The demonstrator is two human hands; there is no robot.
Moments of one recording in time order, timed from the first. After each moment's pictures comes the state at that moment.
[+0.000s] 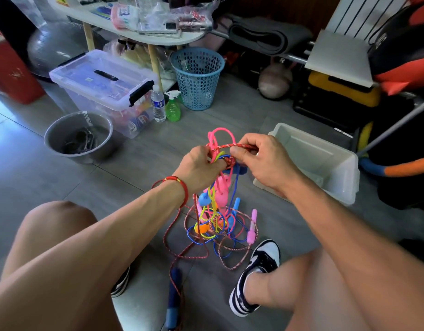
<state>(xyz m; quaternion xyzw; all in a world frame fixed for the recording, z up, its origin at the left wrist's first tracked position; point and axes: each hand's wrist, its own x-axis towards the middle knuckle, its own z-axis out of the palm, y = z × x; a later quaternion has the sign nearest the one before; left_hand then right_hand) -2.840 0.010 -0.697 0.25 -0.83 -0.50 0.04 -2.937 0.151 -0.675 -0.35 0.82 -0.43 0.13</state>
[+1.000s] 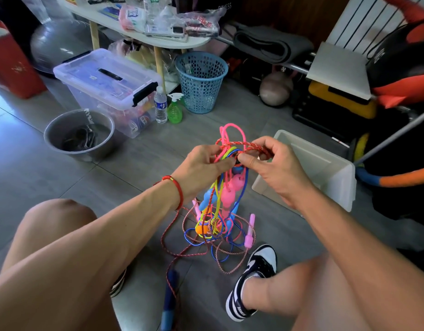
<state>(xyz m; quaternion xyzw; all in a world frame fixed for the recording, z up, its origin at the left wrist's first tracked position) -2.830 0.003 -0.698 0.16 -0.73 -0.66 0.06 -2.929 0.160 -0.669 -0.28 0.77 -0.54 0.18</state>
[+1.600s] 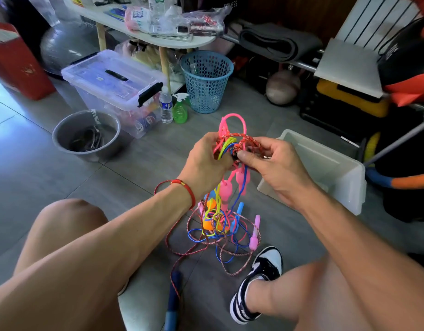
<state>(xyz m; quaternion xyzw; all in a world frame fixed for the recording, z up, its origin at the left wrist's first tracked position) -2.839 0.012 -0.689 0.22 -0.73 -0.63 0.17 -2.931 0.149 -0.671 -0.26 0.73 -0.59 0.22</state>
